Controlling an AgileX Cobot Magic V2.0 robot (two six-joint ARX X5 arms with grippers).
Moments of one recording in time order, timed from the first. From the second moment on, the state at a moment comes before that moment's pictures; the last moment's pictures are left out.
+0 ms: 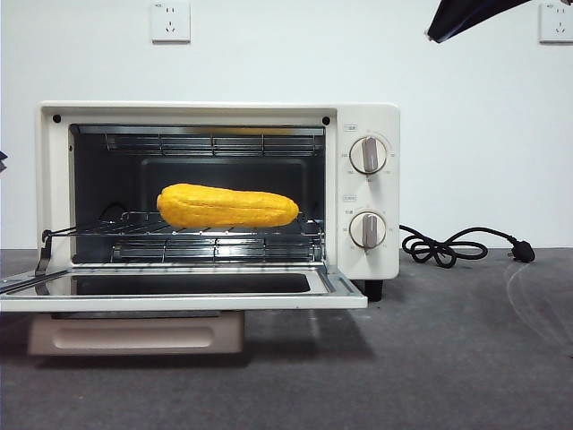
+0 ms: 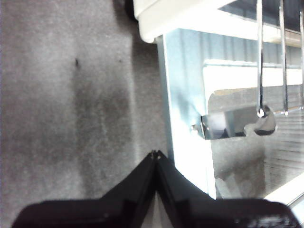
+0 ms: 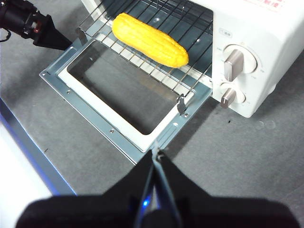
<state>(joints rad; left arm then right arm) 0.15 1.51 0.74 -0.44 0.62 -0.02 0.48 1.09 1.11 -0.82 -0.34 -0.10</state>
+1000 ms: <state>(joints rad) 0.31 1.46 0.79 -0.72 1.01 0.05 0.48 1.09 1.11 -0.87 -0.34 -0.10</state>
